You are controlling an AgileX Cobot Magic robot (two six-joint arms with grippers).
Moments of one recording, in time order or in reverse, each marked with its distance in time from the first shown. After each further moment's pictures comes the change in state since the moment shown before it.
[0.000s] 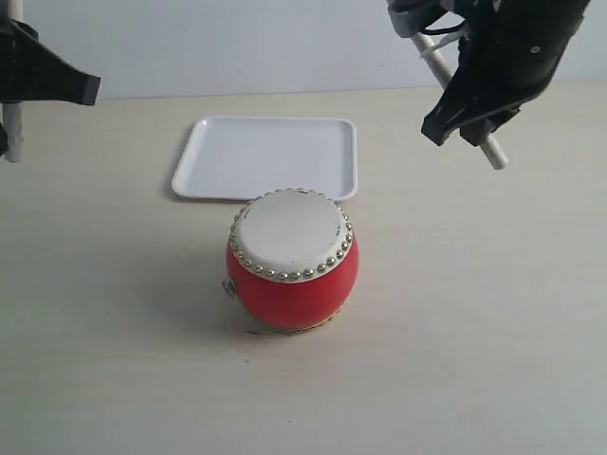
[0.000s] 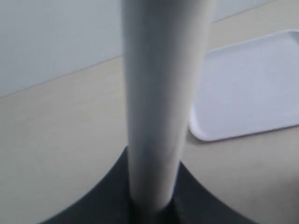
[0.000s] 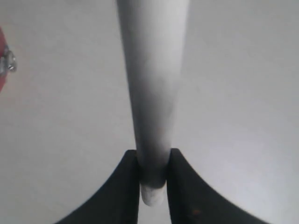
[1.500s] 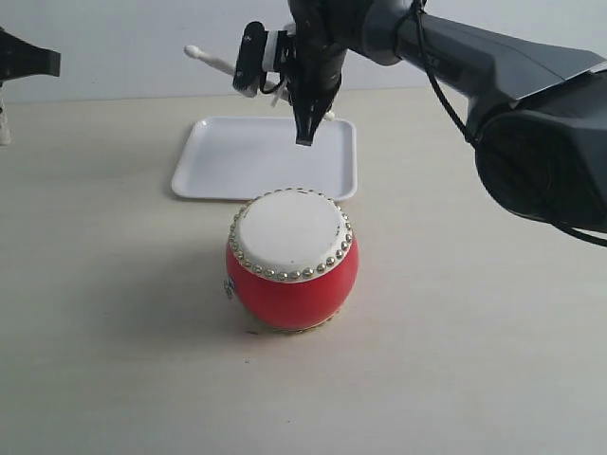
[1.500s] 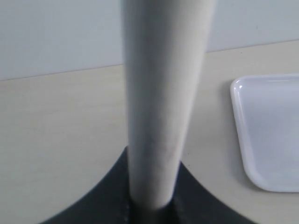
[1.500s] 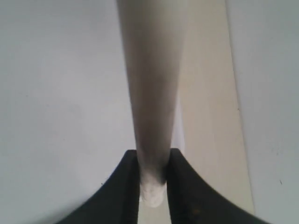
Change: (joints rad) left arm 0.348 0.222 -0.054 -0.084 -0.302 0.057; right arm 0.104 0.824 -0.943 -0.058 -0.164 -0.590
